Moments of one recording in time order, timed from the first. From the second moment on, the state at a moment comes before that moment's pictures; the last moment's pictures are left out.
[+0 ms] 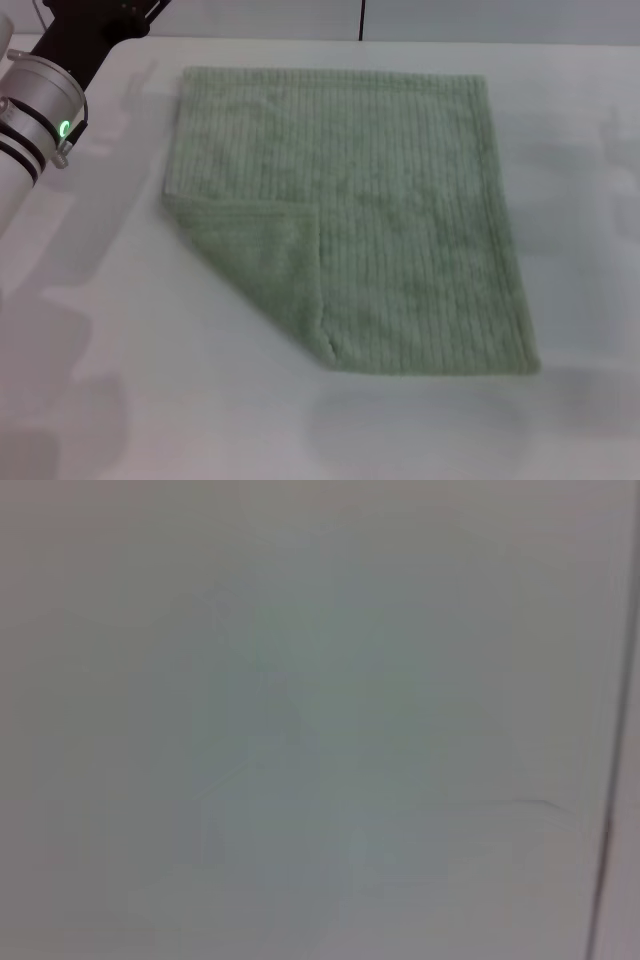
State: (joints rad) left arm -0.69 -2.08 -2.29 -0.13 0.67 -0.98 2.68; right arm 0.23 2.06 -1.76 -0.89 -2.47 0.43 2.79
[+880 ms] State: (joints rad) left arm -0.70 -2.07 -2.29 -0.13 0.67 -0.97 2.68; right arm 0.47 2.06 -1.23 -1.30 -2.55 -0.81 2.65
